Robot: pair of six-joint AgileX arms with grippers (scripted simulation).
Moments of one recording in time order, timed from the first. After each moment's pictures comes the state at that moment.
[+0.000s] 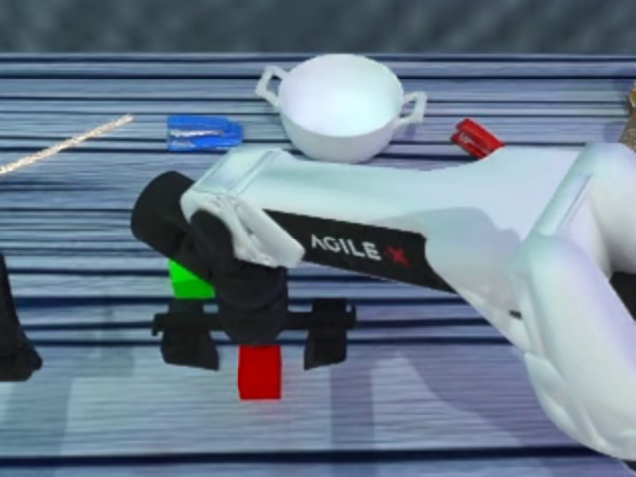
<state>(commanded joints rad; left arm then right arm) 0.00 0.00 0.00 0.00 0.00 0.00 0.94 2.46 1.98 -1.07 0.03 0.95</state>
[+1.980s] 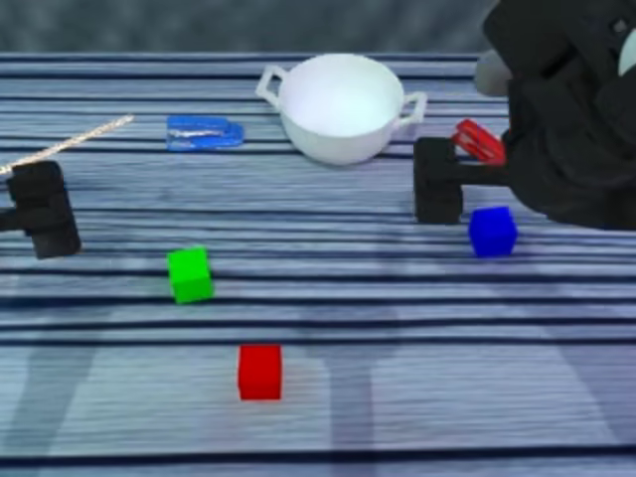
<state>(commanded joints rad) -0.14 0.82 0.65 -0.43 0.00 -0.23 0.59 1.57 1.32 -0.90 0.13 0.56</state>
